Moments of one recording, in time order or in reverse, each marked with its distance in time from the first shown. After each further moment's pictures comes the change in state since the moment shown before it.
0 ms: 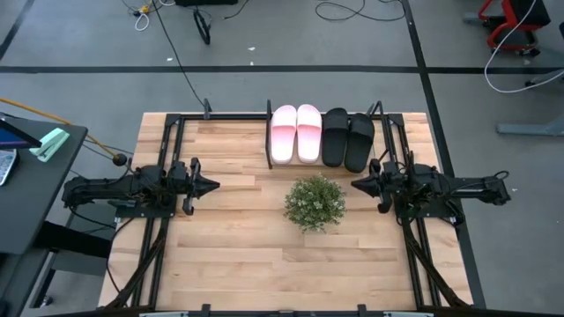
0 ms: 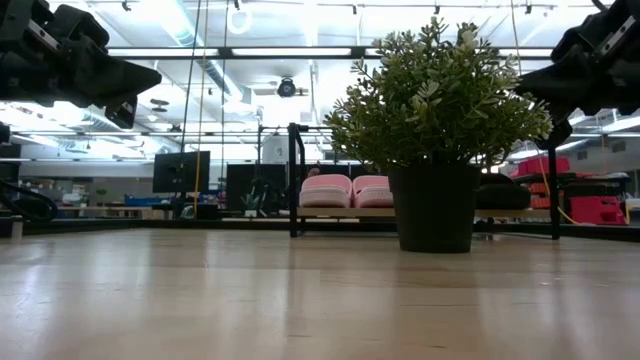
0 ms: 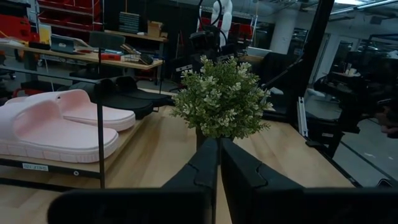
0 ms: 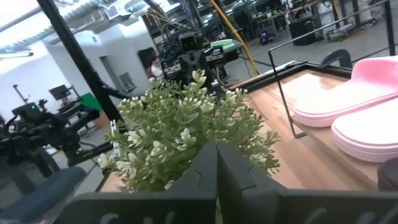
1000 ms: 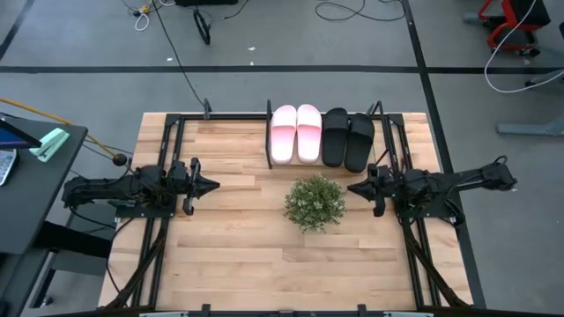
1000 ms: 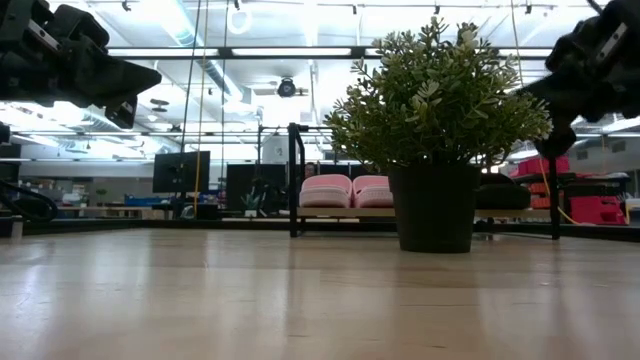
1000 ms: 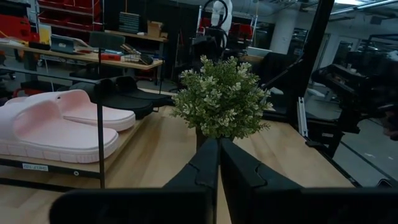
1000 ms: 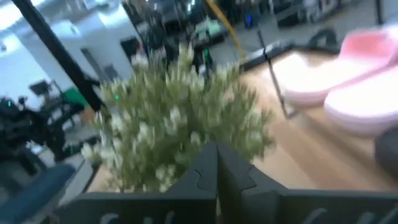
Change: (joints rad) left arm 0.000 0.000 0.000 0.000 0.000 0.000; right arm 0.146 0.188 0.000 0.080 0.165 0.053
